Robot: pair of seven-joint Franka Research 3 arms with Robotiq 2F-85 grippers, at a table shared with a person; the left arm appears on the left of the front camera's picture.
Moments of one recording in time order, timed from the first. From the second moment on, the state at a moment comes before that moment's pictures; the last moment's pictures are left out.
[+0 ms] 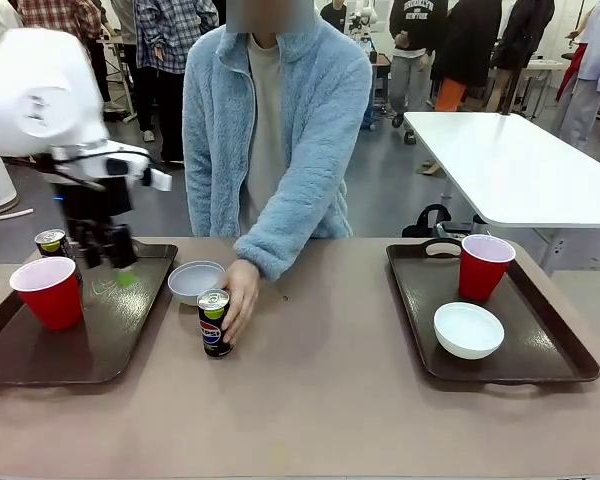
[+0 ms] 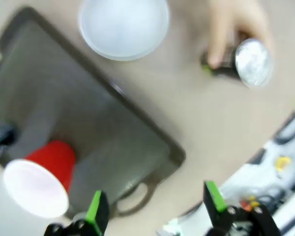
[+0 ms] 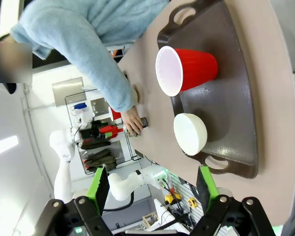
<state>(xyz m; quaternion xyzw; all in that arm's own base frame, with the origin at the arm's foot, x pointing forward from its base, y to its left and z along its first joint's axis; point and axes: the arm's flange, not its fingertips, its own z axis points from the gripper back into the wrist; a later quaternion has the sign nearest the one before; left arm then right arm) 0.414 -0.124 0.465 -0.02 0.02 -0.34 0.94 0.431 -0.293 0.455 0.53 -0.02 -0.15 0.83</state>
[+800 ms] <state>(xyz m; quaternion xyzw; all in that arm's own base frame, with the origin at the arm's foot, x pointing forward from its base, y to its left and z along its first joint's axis) 0.388 -0.109 0.475 -0.03 0.02 -0.35 0.94 0.431 -0.293 0.455 0.53 -0.02 -0.15 0.83</state>
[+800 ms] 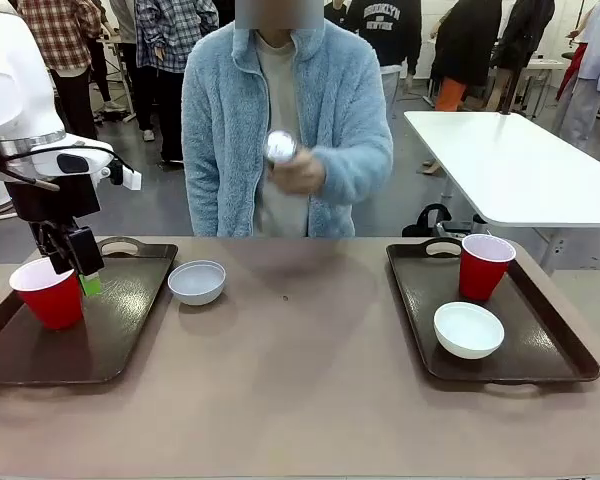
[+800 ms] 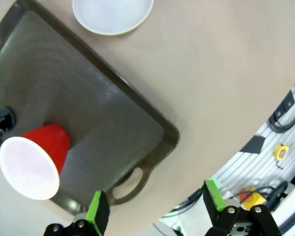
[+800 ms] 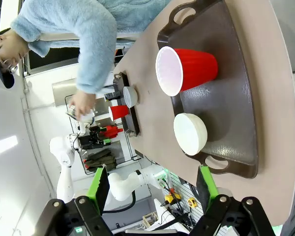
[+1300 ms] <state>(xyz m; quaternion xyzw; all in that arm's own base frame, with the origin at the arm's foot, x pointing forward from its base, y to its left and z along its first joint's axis) 0.452 -0.141 0.456 -0.03 0.04 -0.27 0.96 0.431 -0.293 0.455 0.53 -0.03 -0.15 0.83</state>
